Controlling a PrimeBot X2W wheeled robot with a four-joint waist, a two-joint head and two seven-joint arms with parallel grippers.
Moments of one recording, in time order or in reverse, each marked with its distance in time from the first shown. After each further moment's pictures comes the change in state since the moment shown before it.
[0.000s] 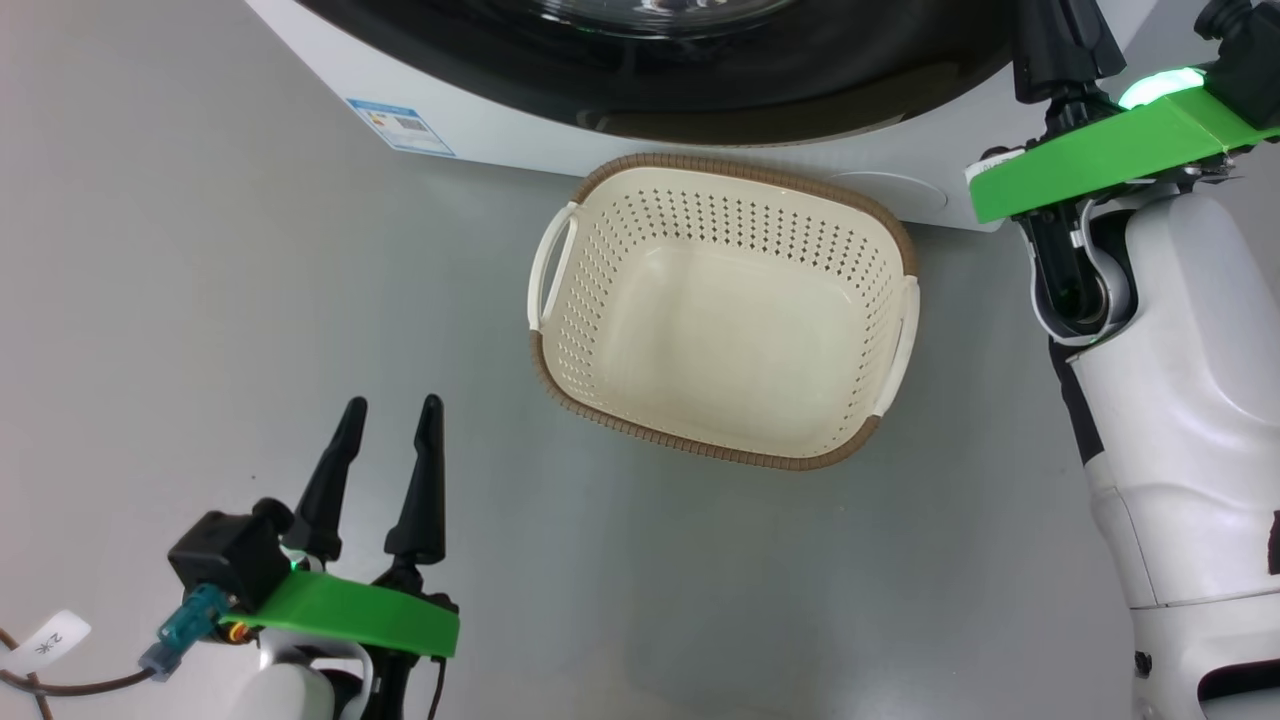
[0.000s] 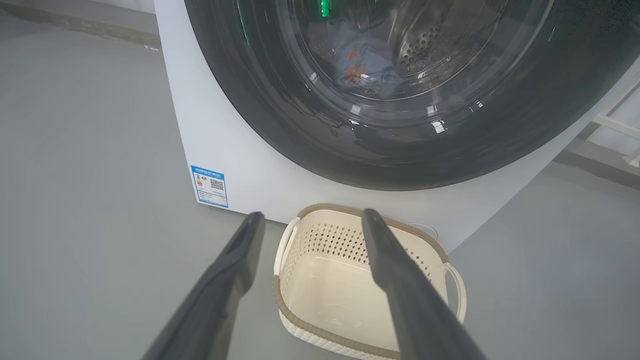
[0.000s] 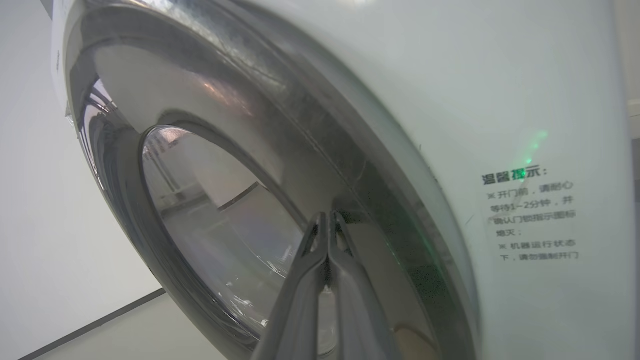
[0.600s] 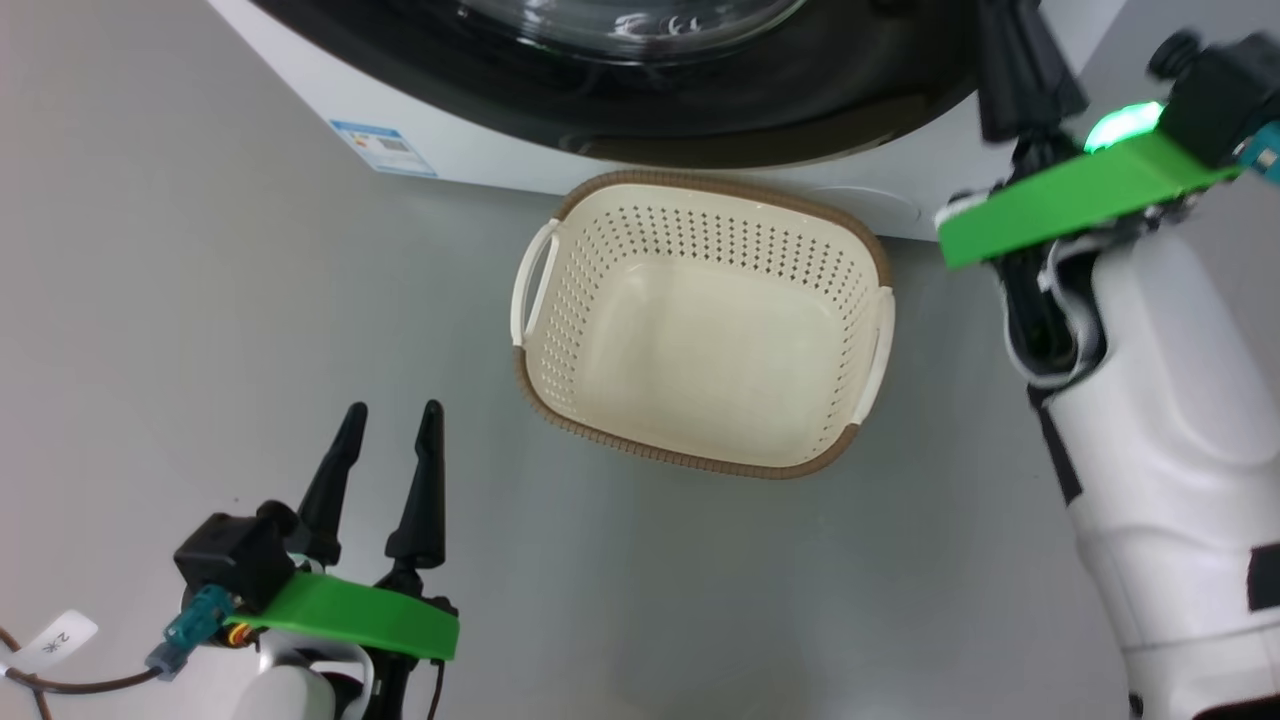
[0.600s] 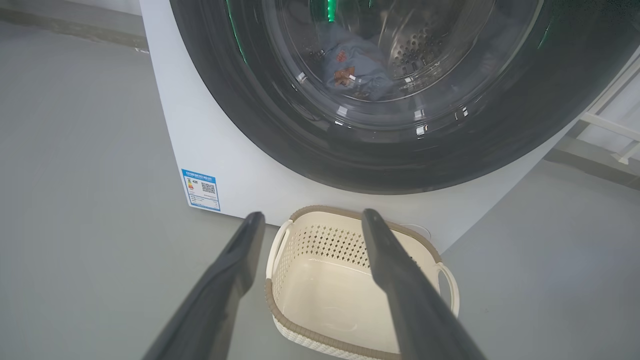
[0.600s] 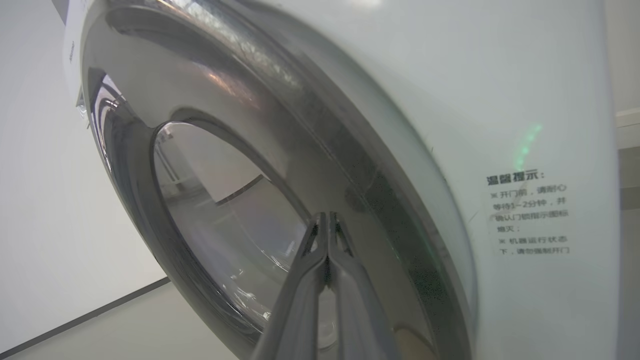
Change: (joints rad) left arm -0.001 -0.001 0.000 0.014 0.013 0.000 0.000; right arm 0.043 0.005 0.054 -0.034 0.002 0.001 0.000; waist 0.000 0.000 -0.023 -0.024
